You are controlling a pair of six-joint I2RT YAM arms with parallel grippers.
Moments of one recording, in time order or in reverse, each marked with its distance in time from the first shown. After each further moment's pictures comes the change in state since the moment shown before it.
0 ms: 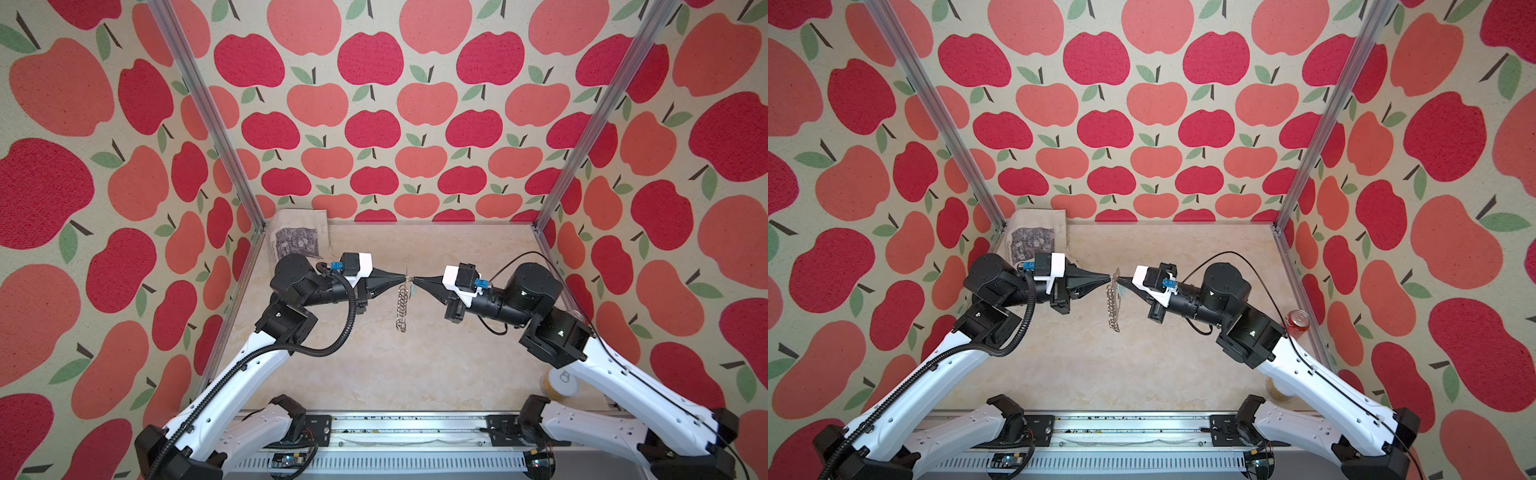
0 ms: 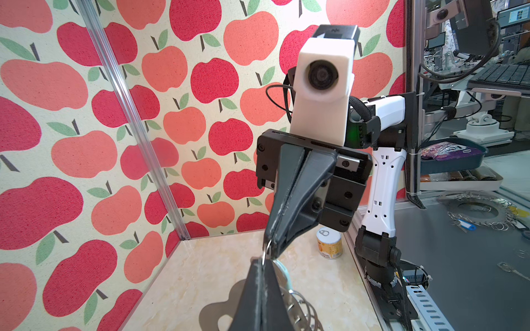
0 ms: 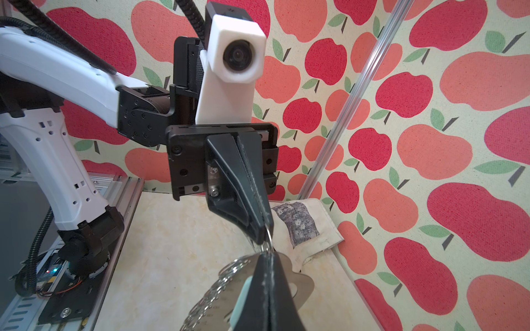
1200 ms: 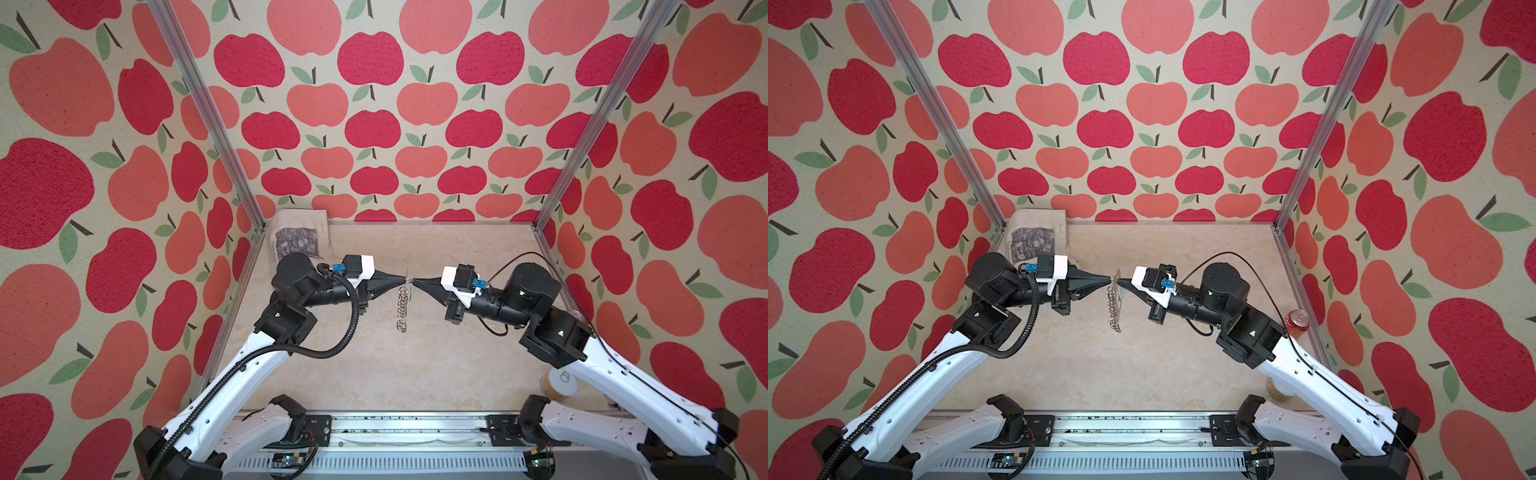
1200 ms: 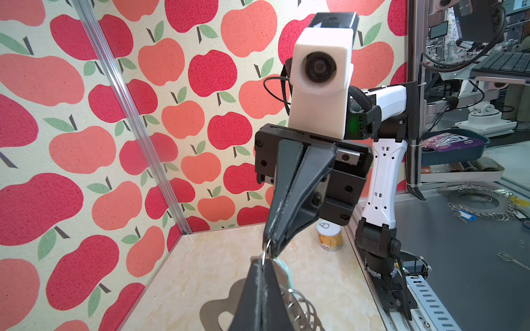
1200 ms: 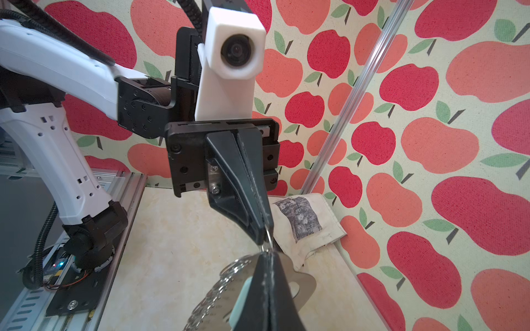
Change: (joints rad) left arm -0.003 -0.005 0.007 -0.058 -0.001 0.053; right arm 0.001 0.000 0.003 -0.026 -0.001 0.000
